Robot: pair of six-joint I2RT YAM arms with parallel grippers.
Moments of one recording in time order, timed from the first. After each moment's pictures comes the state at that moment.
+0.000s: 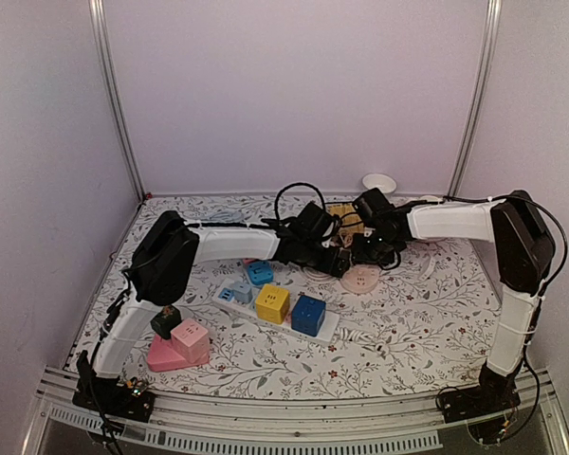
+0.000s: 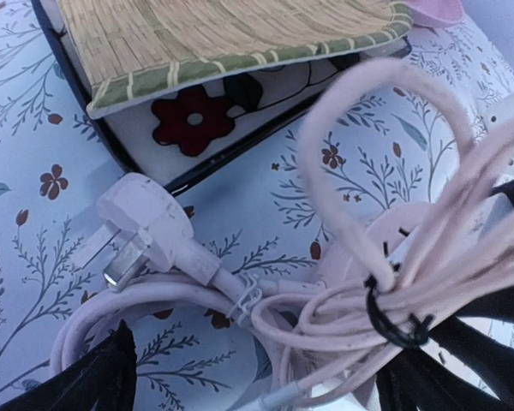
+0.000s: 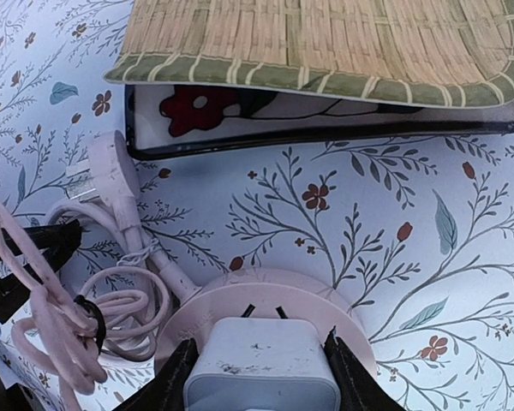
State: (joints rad) left arm -0.89 2.48 1.97 -0.31 -0.04 -0.32; right arm 0.61 1.91 1.32 -0.47 0.17 0.62
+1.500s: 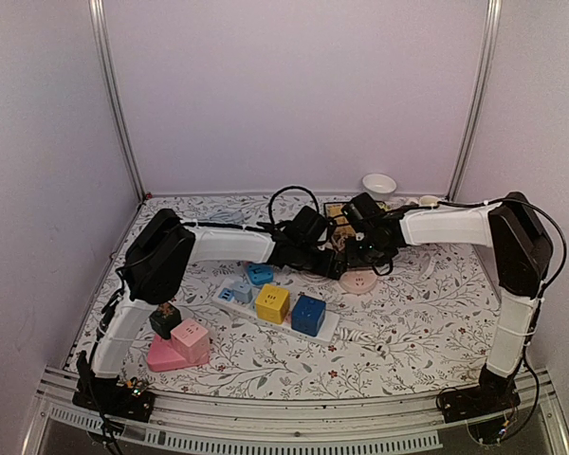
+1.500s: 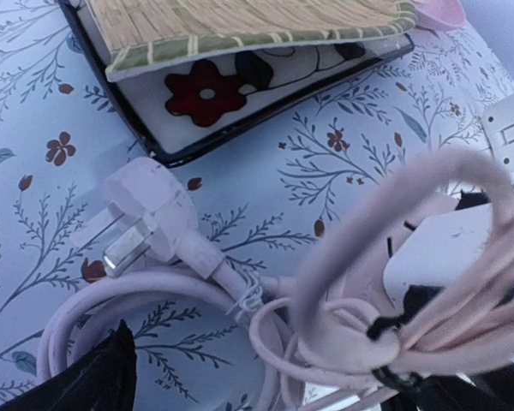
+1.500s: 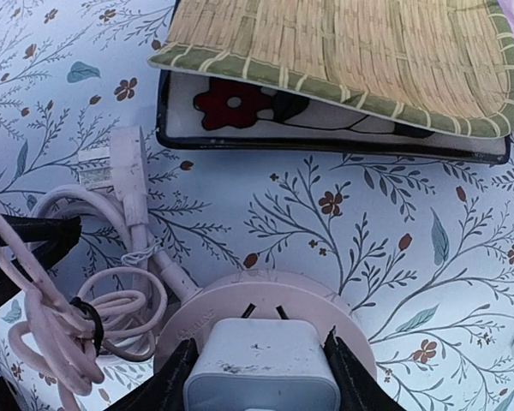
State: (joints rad) left arm -0.89 2.43 1.86 -0.25 -0.04 -0.37; right arm 0.68 1.92 1.33 -0.47 0.28 0.54
